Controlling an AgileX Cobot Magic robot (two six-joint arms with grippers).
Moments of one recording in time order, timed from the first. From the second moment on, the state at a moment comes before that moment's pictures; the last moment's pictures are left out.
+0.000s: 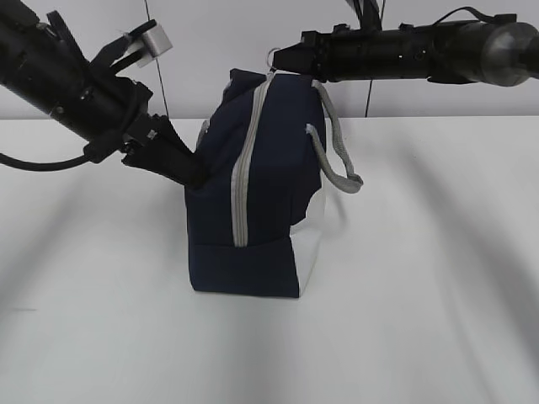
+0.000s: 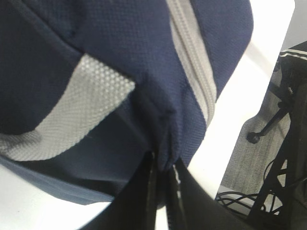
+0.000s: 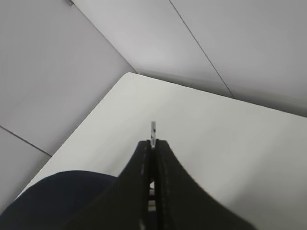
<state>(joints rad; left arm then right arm) -0.26 1.85 -1.39 -0.87 1.17 0.91 0.12 2.40 -2.02 -1.58 -0.85 1.93</state>
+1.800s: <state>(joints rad) -0.21 2.16 -1.90 -0.98 0.96 0.51 0.12 2.40 -2.02 -1.58 -0.97 1.94</state>
